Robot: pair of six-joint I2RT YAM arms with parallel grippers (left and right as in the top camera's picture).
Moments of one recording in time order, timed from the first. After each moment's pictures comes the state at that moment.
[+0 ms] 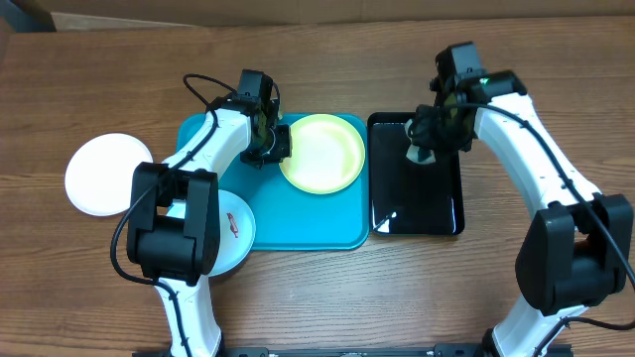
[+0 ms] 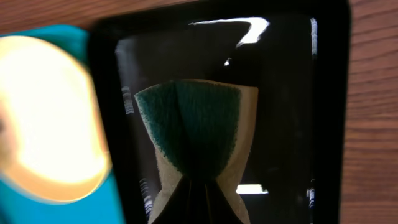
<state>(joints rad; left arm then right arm) -0.20 2.09 1.46 -0.71 0.18 -0.26 0.20 1.89 1.53 -0.98 -0.13 0.37</state>
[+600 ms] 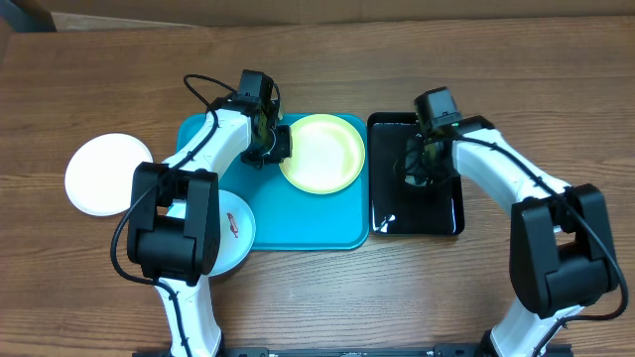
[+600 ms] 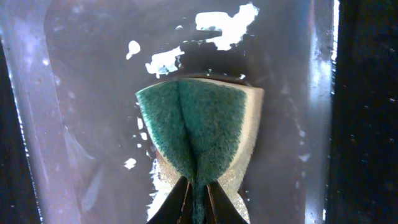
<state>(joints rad) -0.20 2.09 1.45 -0.71 0.18 -0.26 0.27 1.89 1.23 -0.65 0.04 0.36</state>
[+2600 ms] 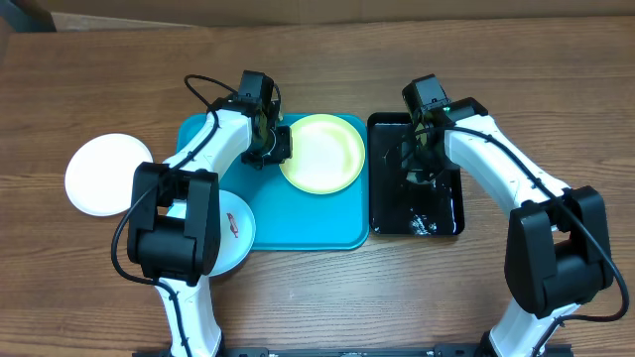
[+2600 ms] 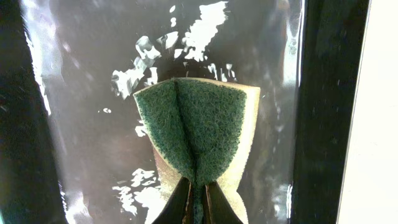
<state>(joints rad) -0.20 2.09 1.45 -0.71 0.18 -0.26 0.31 1.90 1.38 -0.89 0.11 0.36</state>
